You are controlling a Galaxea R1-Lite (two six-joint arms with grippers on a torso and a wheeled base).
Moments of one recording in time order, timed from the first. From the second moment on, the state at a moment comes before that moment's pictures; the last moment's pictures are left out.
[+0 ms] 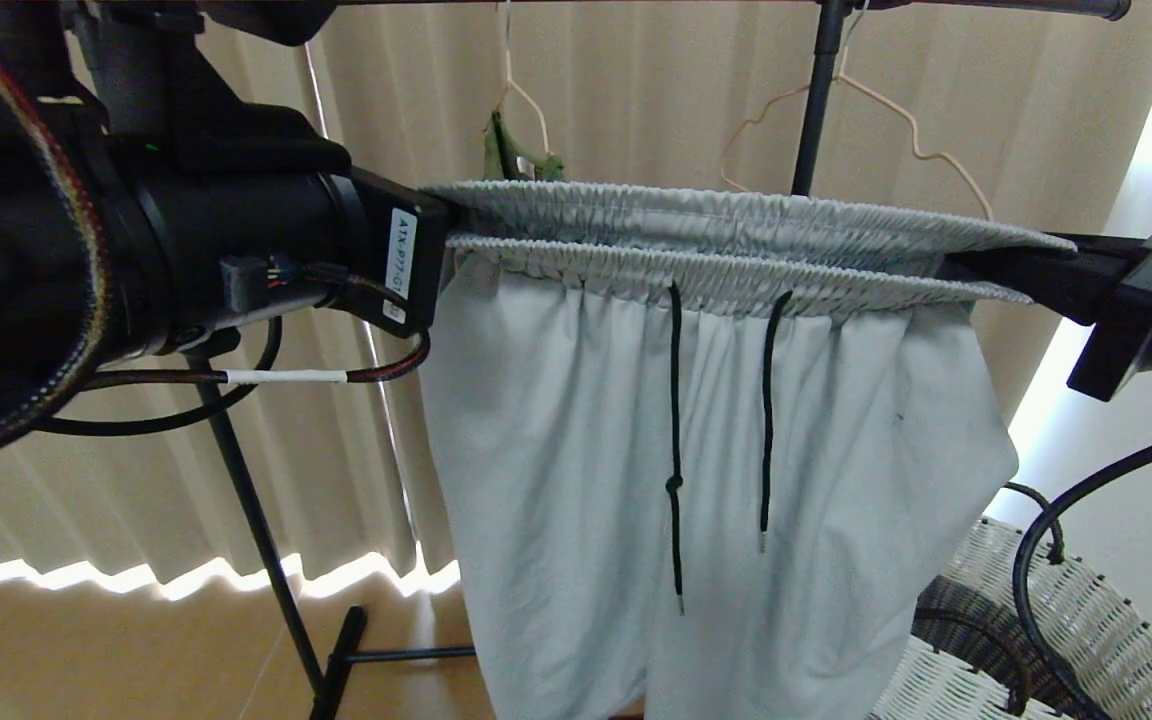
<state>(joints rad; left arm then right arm) -0.78 1.45 -1.28 -0.04 0.39 0.23 0.40 1.24 -0.88 -0.33 0.09 -0.16</state>
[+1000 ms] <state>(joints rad) -0.68 1.39 -1.17 -0.04 0.40 0.24 0.49 1.28 -0.86 -0.45 0.11 -0.15</state>
